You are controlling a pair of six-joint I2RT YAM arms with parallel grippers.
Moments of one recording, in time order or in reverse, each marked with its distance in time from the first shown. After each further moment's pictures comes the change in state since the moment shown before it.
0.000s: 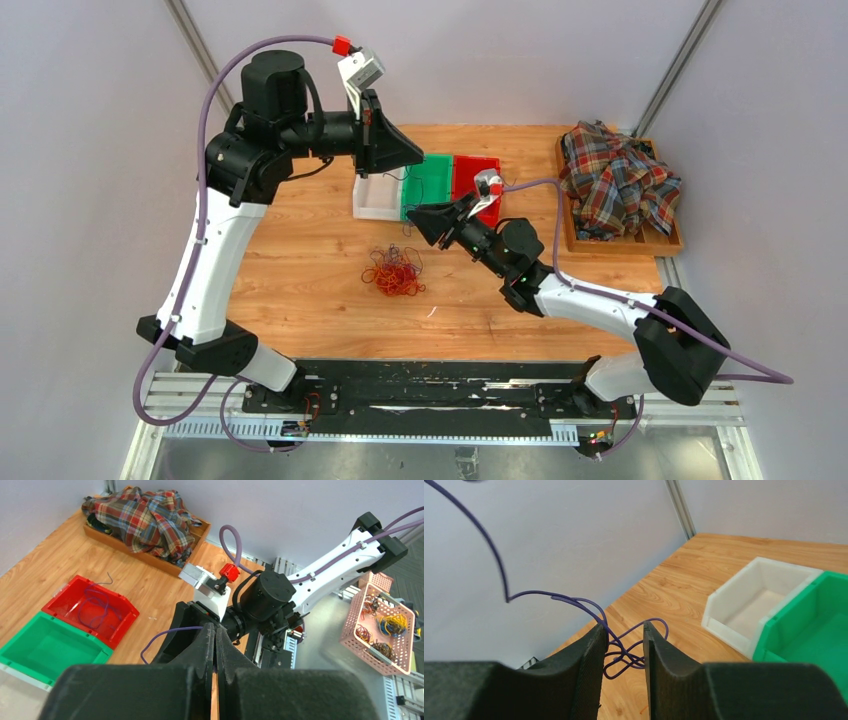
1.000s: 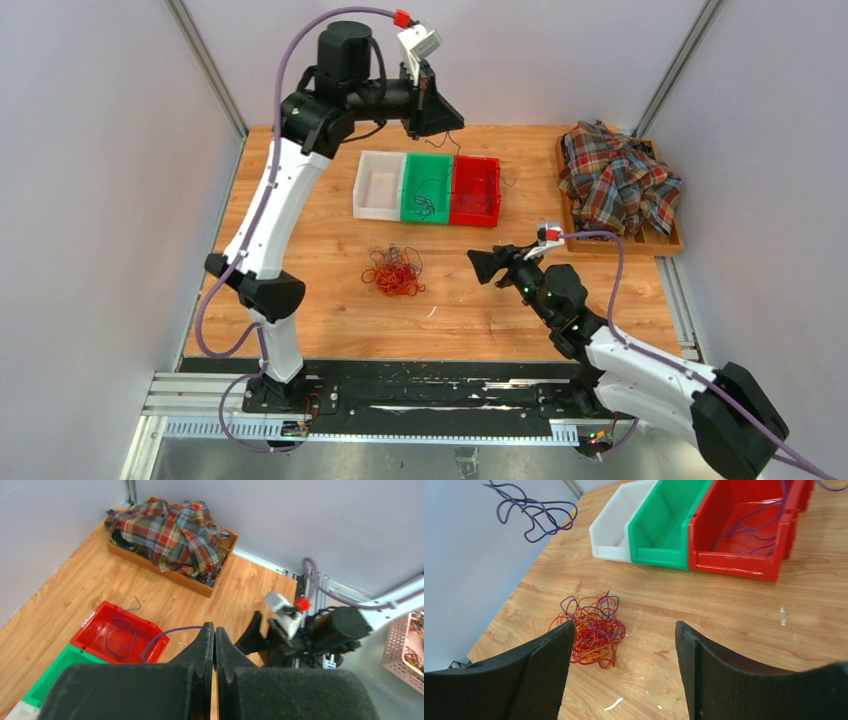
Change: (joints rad) left arm -0.045 0.346 0.338 0.024 -0.061 0.035; right arm -0.126 -0.407 -0.448 -0.241 0.214 0.036
